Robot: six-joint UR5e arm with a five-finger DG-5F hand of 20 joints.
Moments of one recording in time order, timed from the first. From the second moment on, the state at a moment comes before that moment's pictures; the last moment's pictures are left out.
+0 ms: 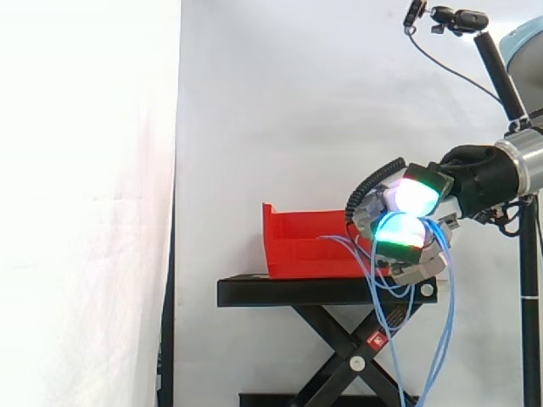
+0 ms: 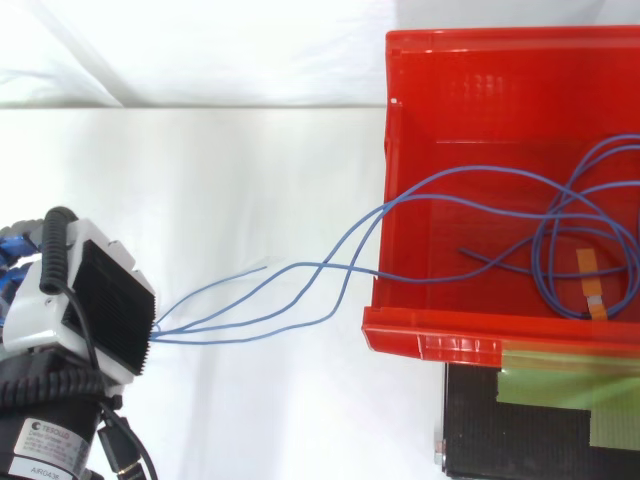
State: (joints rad) arm 0.07 -2.11 -1.20 -3.35 -1.52 -0.24
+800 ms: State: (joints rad) arm 0.07 -2.11 -1.20 -3.35 -1.52 -0.24
